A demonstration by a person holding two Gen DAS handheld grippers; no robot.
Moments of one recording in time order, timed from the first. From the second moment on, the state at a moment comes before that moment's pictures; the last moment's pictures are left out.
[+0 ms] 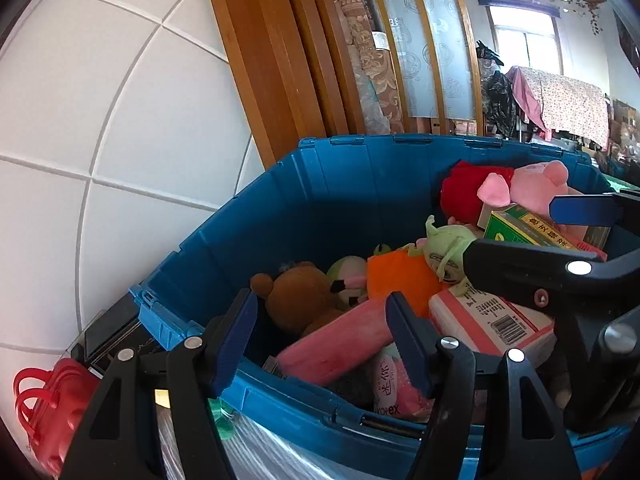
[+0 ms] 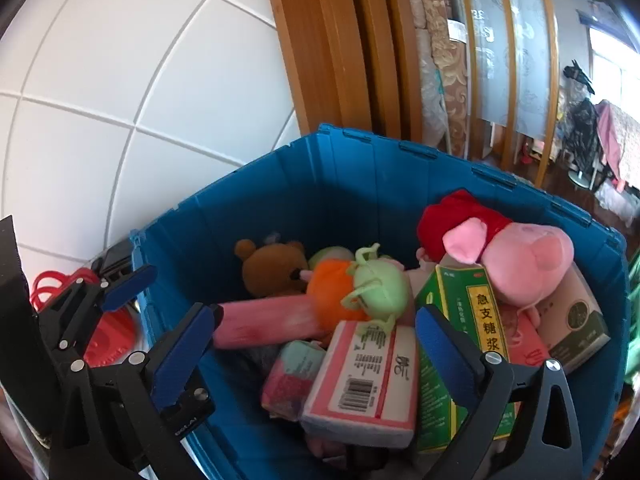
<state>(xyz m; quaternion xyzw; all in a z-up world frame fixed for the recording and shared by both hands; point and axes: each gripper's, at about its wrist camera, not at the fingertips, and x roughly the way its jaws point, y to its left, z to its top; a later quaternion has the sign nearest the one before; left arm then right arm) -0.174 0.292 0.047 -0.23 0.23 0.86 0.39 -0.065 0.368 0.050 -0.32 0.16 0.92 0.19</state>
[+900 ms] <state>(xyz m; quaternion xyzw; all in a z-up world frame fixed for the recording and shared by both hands) -0.177 0.187 0.050 -0.22 0.18 0.90 0.34 -0.067 0.297 0.058 -0.30 0.12 0.93 0.15</state>
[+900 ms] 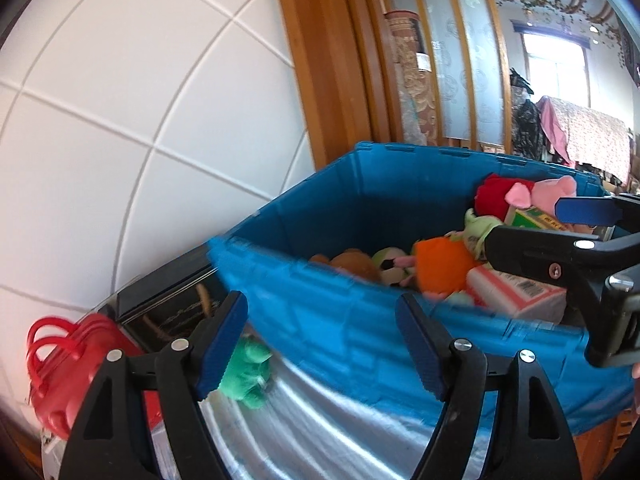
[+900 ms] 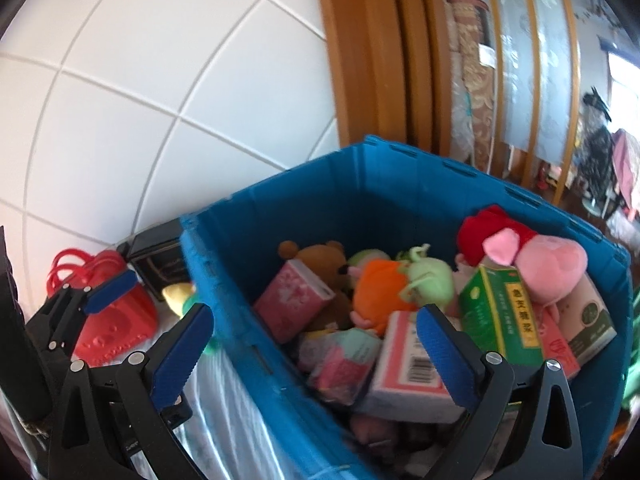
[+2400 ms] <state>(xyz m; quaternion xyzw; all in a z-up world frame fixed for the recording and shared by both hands) -0.426 0.022 -0.237 -0.41 0.14 0.87 0.23 -0.337 0.140 -0.271 -0.48 0.15 0.87 0.03</state>
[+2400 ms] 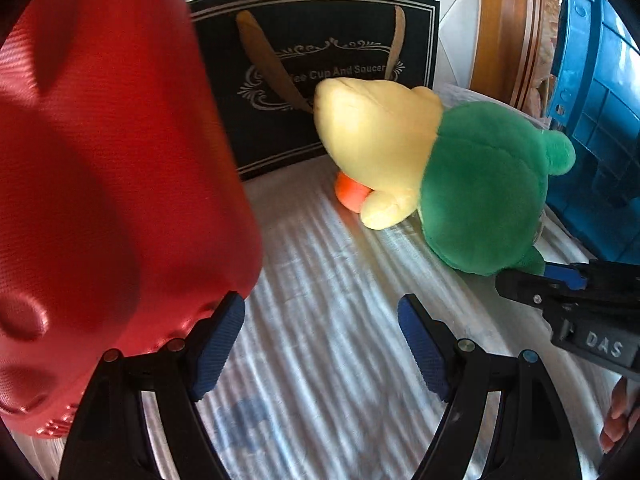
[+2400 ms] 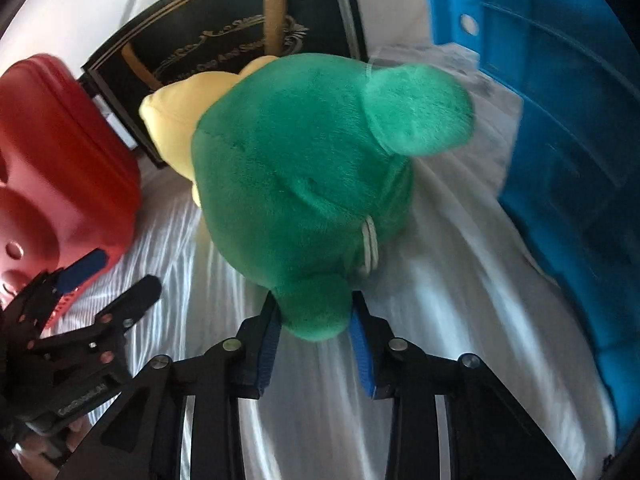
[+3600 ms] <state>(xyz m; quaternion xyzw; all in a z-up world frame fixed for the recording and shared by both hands) -0.334 0.015 -0.142 -0.40 0.16 0.87 0.23 -0.225 0.162 -0.165 -0.40 0.07 0.91 0.05</state>
